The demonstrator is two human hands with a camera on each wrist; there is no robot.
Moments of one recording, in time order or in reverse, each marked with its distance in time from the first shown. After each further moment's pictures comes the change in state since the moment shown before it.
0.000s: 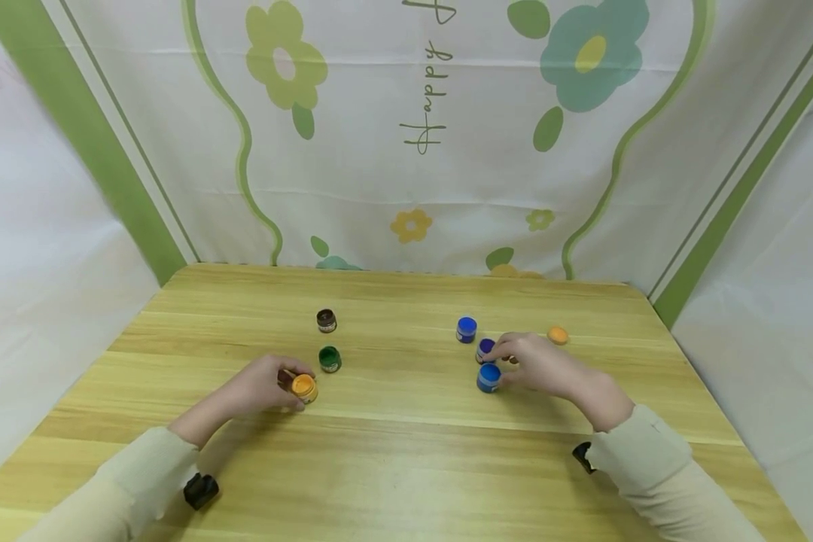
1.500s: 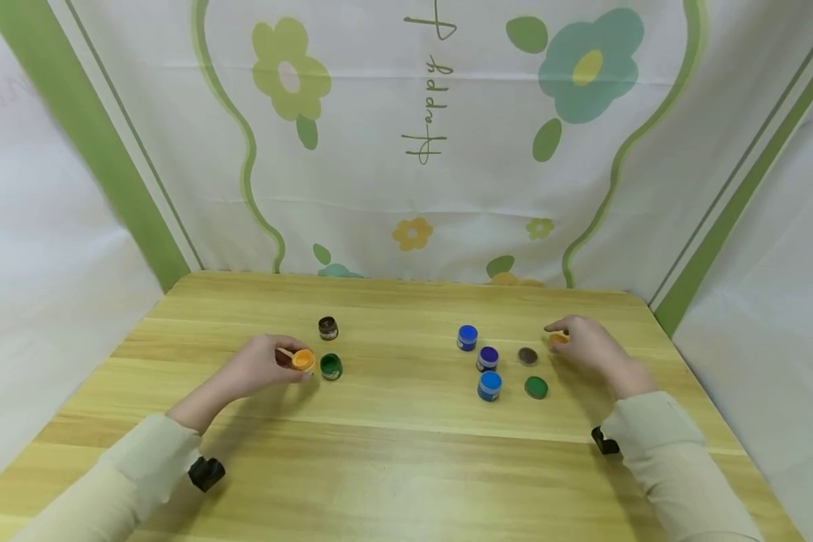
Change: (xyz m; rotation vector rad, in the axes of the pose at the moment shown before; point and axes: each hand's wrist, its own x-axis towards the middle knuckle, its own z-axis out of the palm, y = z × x) left_hand 0.008 0.021 -0.024 0.041 0.128 0.014; right_hand -0.023 0.091 -0.013 -0.002 0.119 0.430
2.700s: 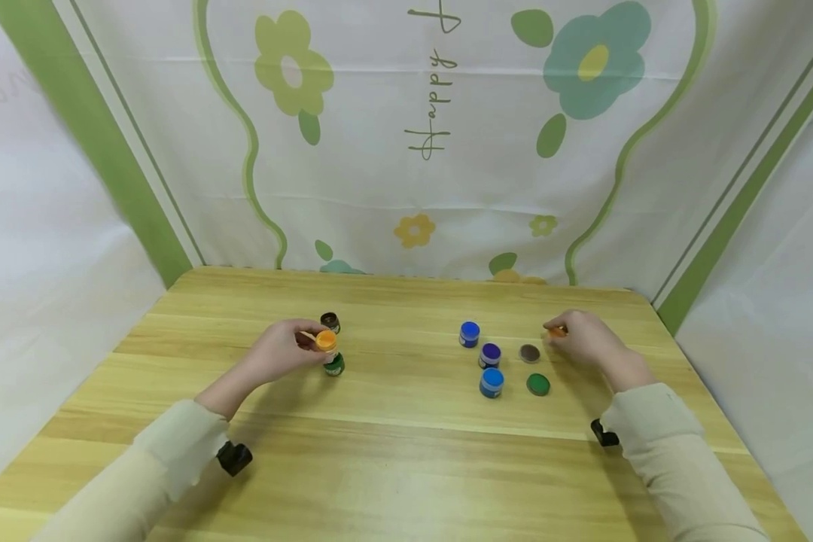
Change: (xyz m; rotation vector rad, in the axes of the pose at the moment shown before) left_hand 0.017 0.022 0.014 -0.063 0.066 0.010; right_hand 0.009 -0.003 -0.003 -0.004 -0.023 -0.019
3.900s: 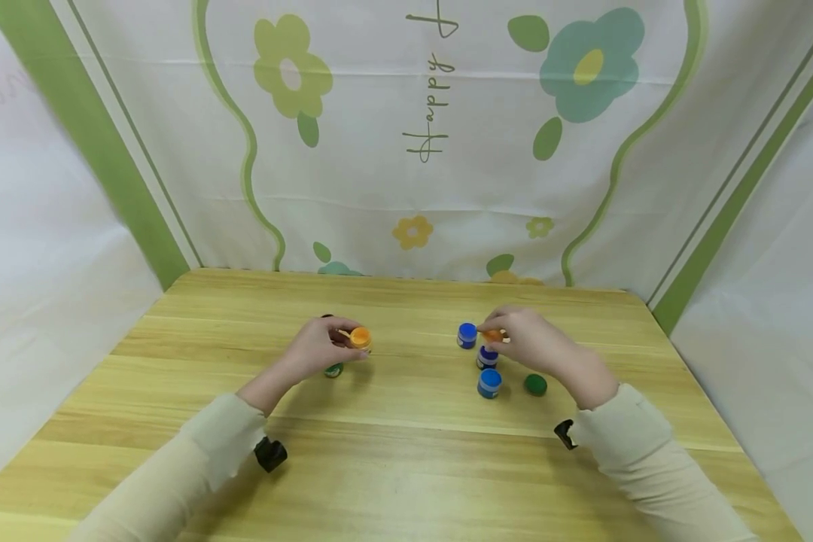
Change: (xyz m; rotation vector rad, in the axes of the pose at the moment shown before) left_hand 0.019 0.026 0.035 -0.139 -0.014 0.066; right_hand -0.006 -0.115 -0.007 -0.112 0.055 -0.336
